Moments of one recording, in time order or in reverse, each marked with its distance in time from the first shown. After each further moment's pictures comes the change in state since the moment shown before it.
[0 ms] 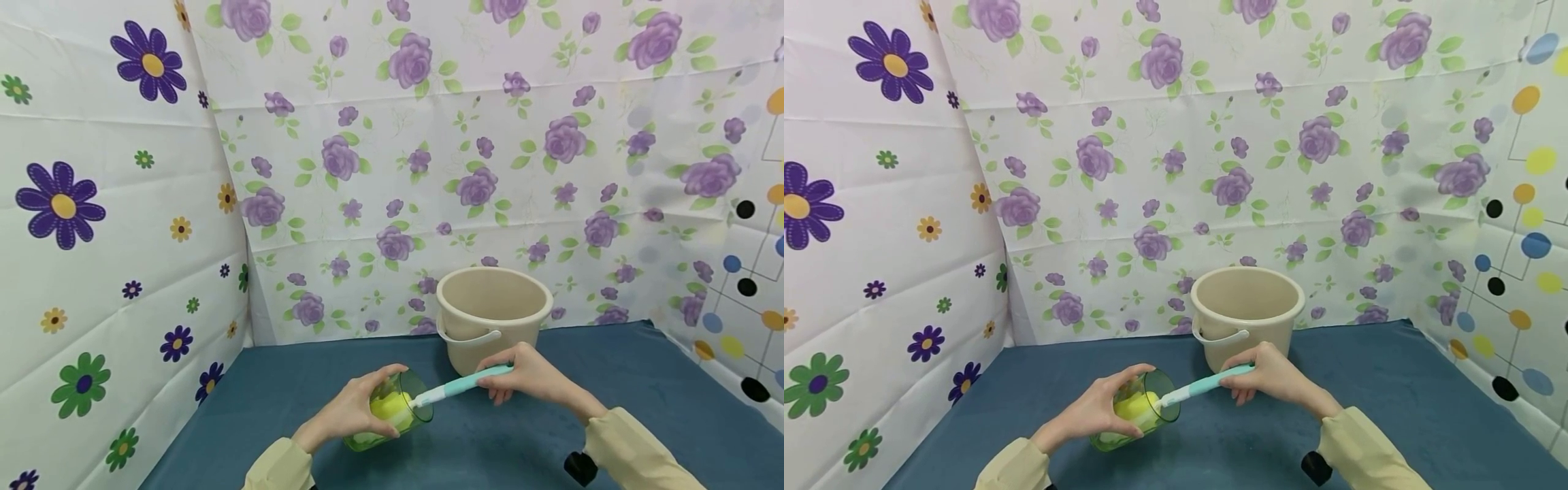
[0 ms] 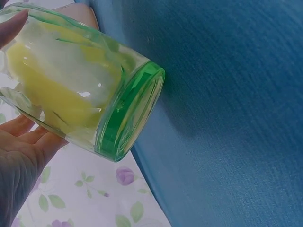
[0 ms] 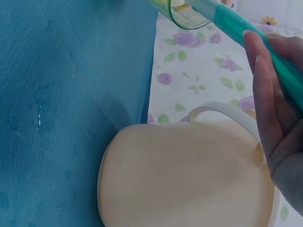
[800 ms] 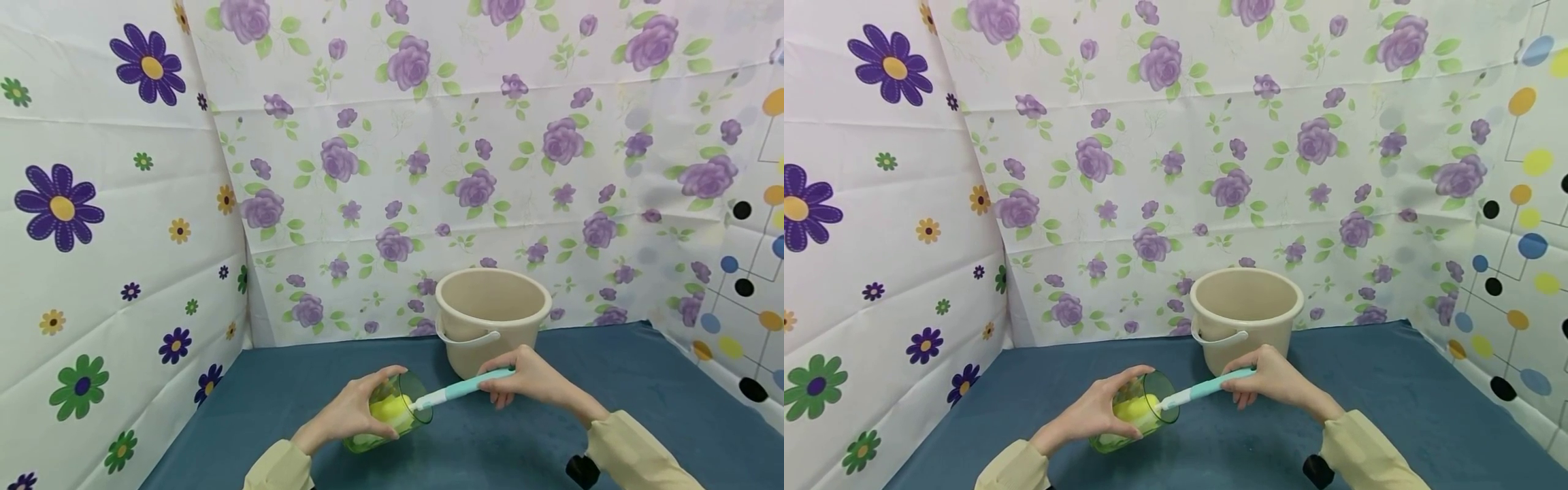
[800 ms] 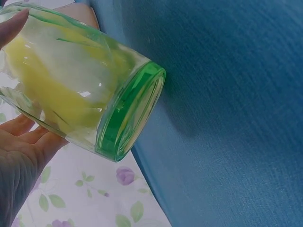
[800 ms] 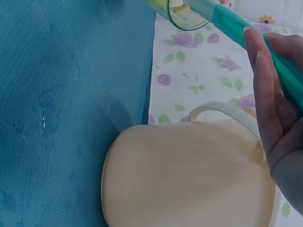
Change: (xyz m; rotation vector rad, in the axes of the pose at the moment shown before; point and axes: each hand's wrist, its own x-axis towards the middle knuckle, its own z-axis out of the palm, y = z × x) left_hand 0.000 0.000 0.001 0.010 0.004 0.002; right_hand -0.004 -0.004 0.000 0.032 -0.018 -0.030
